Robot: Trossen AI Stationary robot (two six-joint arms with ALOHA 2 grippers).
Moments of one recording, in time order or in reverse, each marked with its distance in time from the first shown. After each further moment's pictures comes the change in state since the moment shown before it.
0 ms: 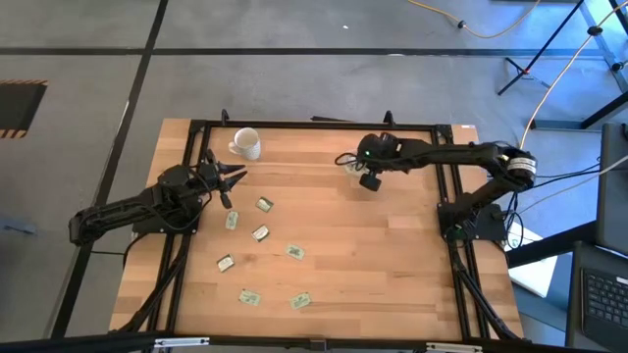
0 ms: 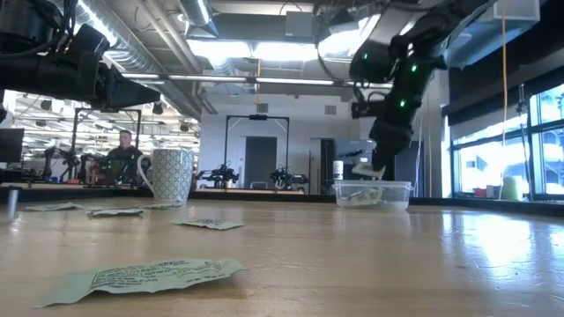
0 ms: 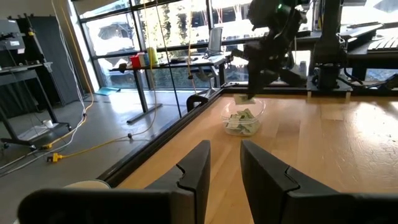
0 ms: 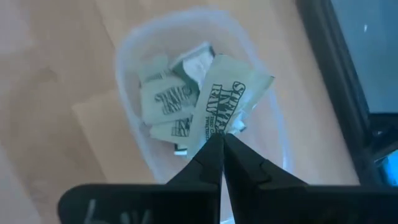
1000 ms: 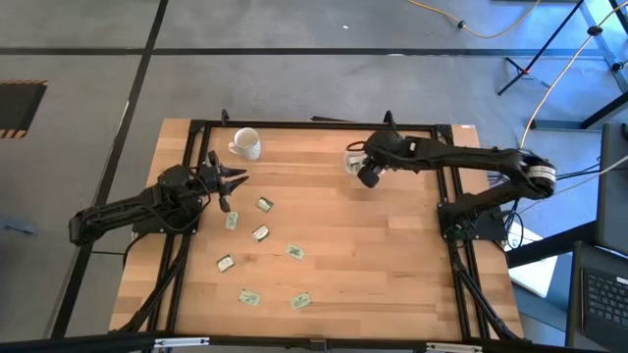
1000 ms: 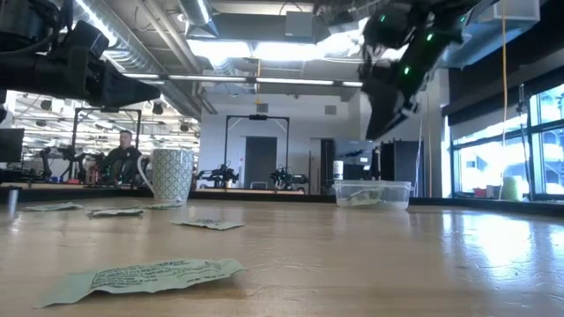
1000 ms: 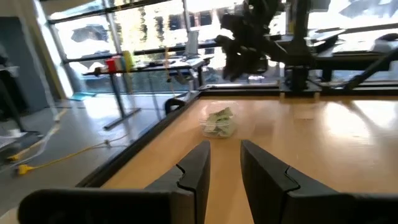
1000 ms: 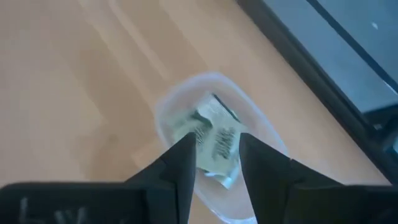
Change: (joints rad) left arm 0.000 0.000 0.000 0.002 0.111 -0.006; right arm 0.028 -0.183 0.000 0.009 -0.048 0.263
